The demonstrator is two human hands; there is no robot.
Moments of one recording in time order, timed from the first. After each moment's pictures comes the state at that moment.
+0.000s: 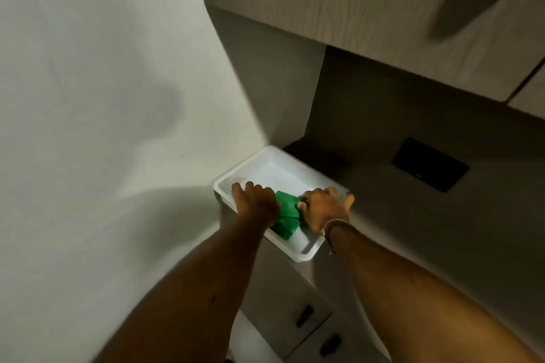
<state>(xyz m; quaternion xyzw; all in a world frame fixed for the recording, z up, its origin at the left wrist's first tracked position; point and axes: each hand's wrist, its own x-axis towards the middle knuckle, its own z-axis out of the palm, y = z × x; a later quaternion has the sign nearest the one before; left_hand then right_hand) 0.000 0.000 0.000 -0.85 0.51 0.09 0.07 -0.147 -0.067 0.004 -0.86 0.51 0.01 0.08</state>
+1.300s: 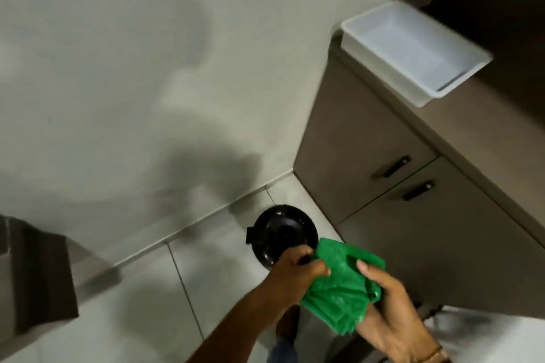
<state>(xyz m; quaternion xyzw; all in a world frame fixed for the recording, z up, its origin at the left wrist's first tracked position) -0.137 0.472 -0.115 -0.61 0.10 0.63 -0.47 -0.293 0.375 -0.113 -0.14 0.39 -0.08 0.91</state>
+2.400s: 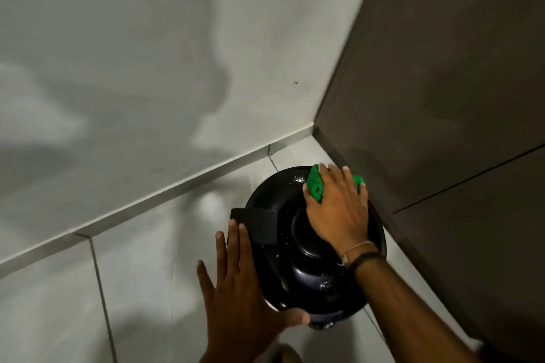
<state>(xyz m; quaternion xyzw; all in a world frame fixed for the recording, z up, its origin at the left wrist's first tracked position) -0.088 0.495 -0.685 -0.90 0.29 0.30 -0.15 -0.114 0.275 -0.654 -0.88 0.44 0.00 0.16</state>
